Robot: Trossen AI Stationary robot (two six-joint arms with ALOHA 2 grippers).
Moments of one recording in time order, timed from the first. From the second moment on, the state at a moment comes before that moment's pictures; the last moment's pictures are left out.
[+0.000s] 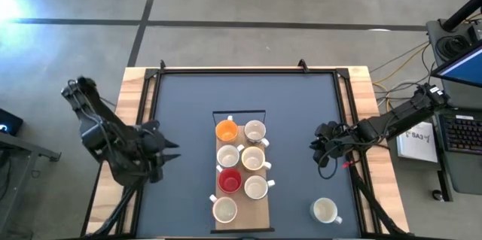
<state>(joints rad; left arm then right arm) -0.86 1.08 1.23 -1.20 -0.73 -0.94 0.45 0.80 0.47 -0.72 0.34 0.96</state>
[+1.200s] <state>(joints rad) -0.86 1.00 1.05 -0.97 -1.14 -1.28 0.45 0.81 0.48 -0.54 0.54 1.01</state>
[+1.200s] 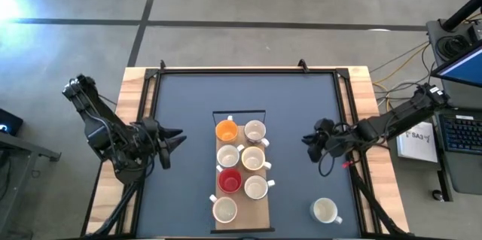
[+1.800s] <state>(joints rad) -0.86 1.00 1.05 -0.98 -1.10 -1.38 0.45 0.98 0.71 -0.66 0.04 1.42</state>
